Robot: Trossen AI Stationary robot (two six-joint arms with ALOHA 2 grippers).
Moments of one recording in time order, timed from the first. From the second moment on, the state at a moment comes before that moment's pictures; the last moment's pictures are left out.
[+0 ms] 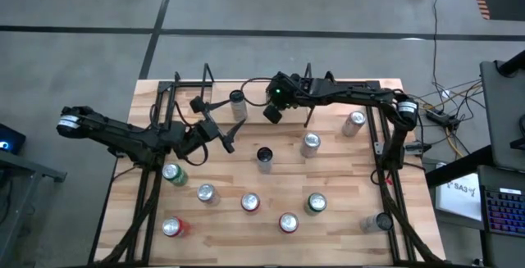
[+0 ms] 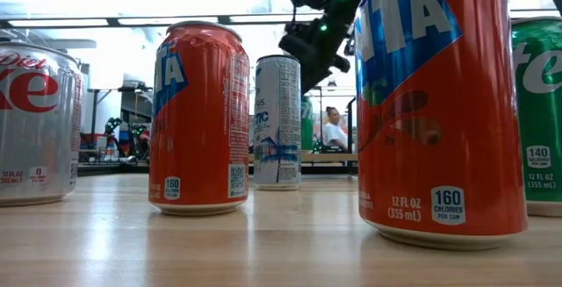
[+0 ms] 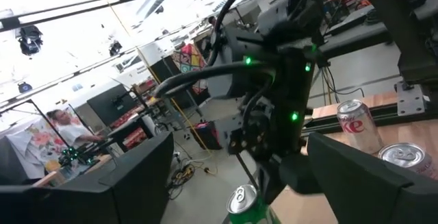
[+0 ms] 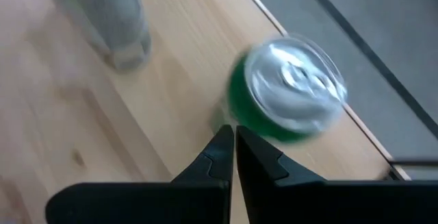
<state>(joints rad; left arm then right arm) -0.16 1.11 0.70 0.59 -0.78 0.61 -0.33 1.81 1.57 -0.68 0.25 0.16</state>
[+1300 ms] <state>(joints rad) -0.09 1.11 1.10 -0.59 -0.54 0.04 -0.41 1.74 1.44 -0.49 0.05 -0.16</state>
